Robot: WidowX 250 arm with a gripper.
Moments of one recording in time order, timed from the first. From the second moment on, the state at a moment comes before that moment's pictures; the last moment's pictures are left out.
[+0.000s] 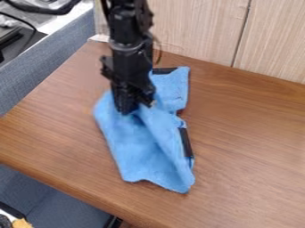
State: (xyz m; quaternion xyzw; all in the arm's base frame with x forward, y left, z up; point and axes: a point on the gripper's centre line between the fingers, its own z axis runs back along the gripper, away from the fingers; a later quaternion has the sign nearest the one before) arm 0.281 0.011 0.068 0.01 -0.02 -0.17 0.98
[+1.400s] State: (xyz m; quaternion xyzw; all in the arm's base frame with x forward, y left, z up) arm 0.359 -0.146 0.018 0.01 0.00 -0.41 0.91
